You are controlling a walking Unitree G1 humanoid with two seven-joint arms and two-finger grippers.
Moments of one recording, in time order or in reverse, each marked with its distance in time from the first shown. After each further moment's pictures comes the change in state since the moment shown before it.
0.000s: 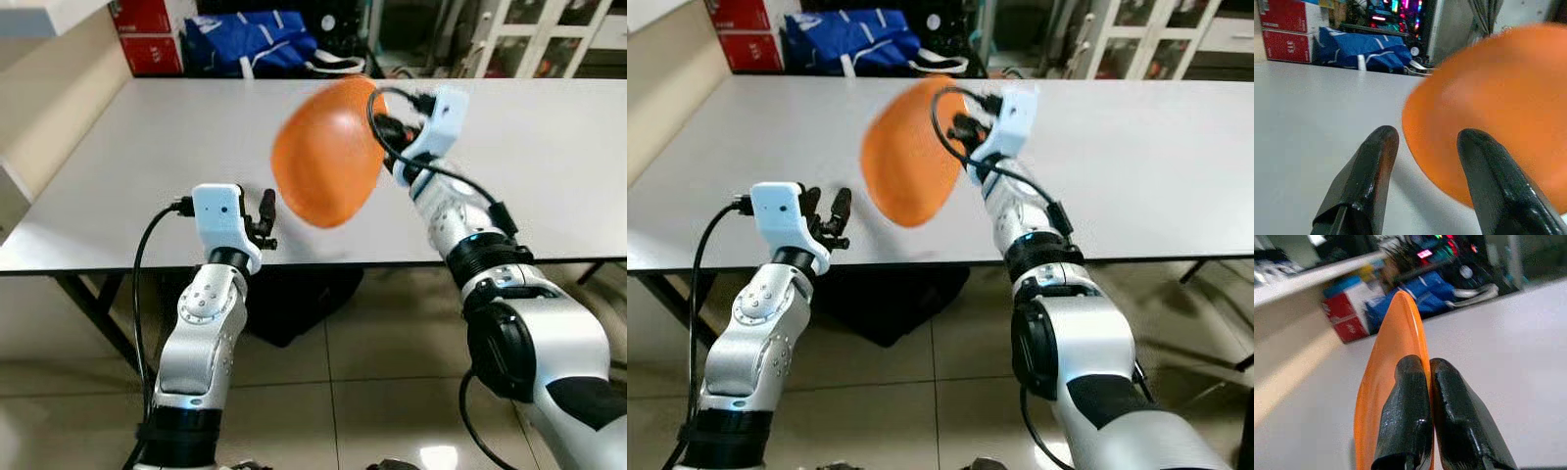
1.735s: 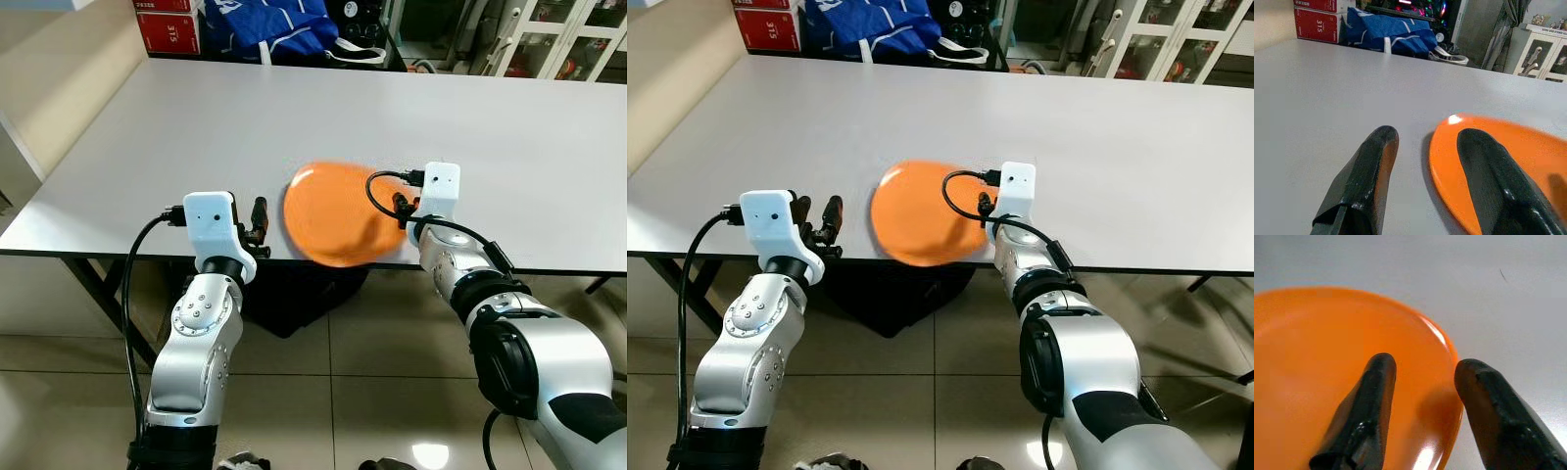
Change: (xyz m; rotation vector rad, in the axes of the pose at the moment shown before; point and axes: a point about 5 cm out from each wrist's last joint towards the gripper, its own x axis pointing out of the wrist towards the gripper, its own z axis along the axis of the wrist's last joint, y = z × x) left arm -0.012 0.002 -0.001 -0.003 0.041 0.051; right arm -0.029 -0.046 -0.065 -0.271 0.282 -0.332
